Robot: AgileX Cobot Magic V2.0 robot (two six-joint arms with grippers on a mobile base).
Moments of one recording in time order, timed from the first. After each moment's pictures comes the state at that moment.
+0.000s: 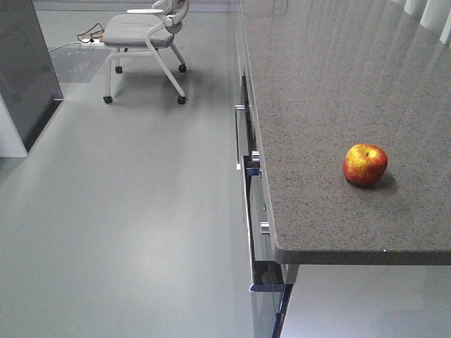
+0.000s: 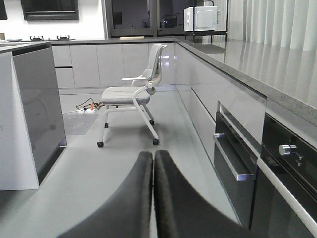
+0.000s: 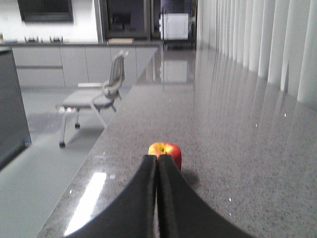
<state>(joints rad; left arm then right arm) -0.01 -0.01 0.03 0.00 0.08 -0.03 0.03 0.16 -0.36 0.01 0.33 -0.03</state>
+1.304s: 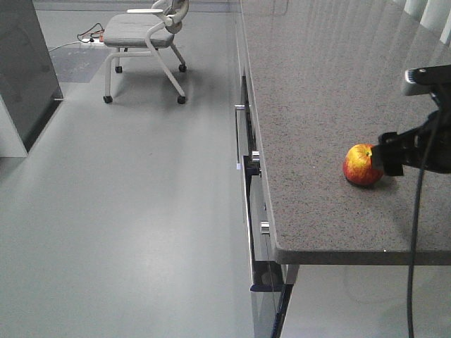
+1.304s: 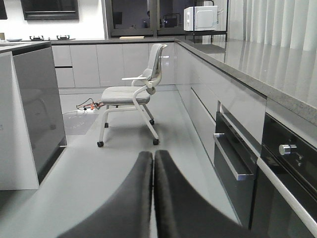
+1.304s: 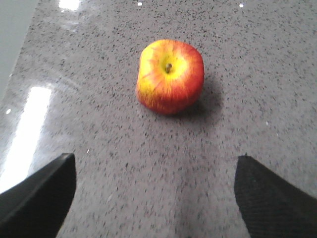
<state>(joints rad) -0.01 -0.01 0.03 0.00 0.08 -0.03 0.03 1.43 -1.16 0.00 0.72 -0.12</state>
